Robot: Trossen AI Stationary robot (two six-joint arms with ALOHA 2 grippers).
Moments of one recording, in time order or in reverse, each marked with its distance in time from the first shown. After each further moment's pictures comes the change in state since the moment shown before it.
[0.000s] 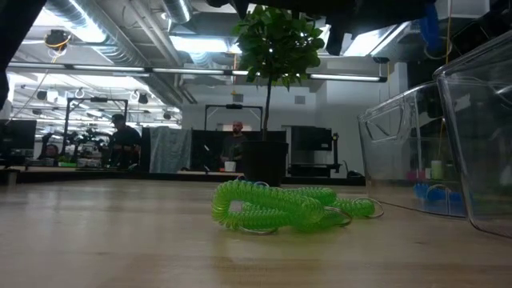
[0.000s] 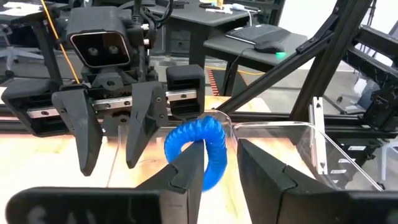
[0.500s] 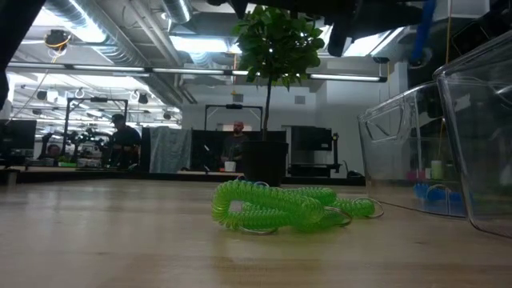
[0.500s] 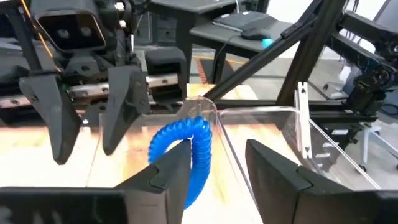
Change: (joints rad) left arm -0.012 -0.001 0.000 -0.044 0.044 0.009; right arm 0.000 0.000 0.000 0.000 0.000 0.000
